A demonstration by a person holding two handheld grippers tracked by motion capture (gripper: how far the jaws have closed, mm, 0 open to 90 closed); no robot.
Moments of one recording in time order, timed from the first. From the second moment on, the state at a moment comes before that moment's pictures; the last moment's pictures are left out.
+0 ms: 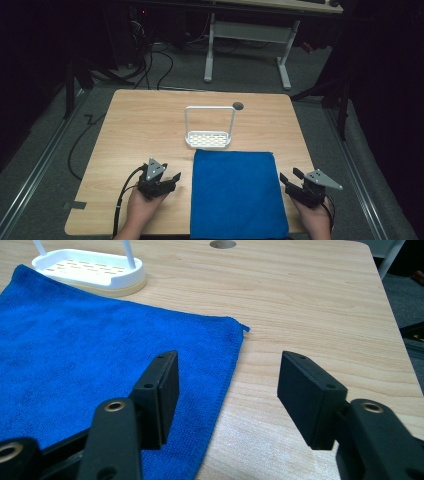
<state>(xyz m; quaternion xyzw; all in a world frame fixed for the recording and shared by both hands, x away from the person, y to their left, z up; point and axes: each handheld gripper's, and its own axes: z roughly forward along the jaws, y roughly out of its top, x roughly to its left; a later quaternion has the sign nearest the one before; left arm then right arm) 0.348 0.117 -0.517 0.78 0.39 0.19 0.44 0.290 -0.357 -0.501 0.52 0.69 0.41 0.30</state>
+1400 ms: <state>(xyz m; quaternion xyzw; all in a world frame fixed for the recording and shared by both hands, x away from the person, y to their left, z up) 0.424 0.032 -0.528 0.79 0.38 0.18 0.45 0.292 -0.347 -0.504 0.50 0.71 0.40 0.28</state>
